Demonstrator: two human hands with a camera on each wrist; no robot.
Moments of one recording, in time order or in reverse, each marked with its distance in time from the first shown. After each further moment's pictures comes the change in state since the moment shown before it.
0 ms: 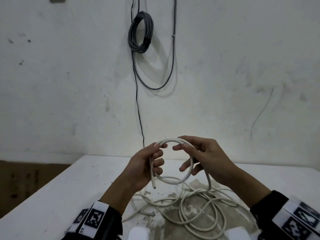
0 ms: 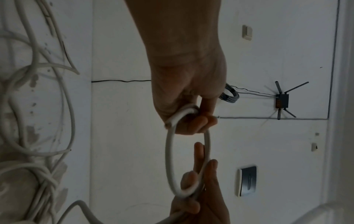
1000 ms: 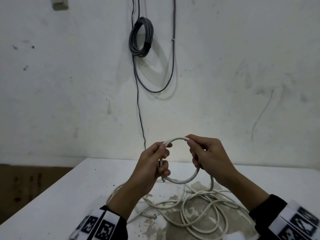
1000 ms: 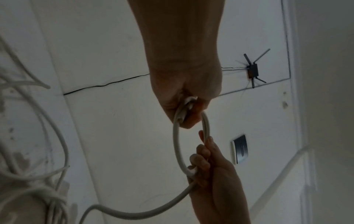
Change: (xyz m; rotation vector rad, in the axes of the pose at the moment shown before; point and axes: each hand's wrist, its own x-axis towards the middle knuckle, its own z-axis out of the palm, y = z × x) left_hand -0.009 -0.007 0.020 0.269 0.050 0.202; right_hand 0.005 0.005 -0.001 -0.092 0.234 -0.139
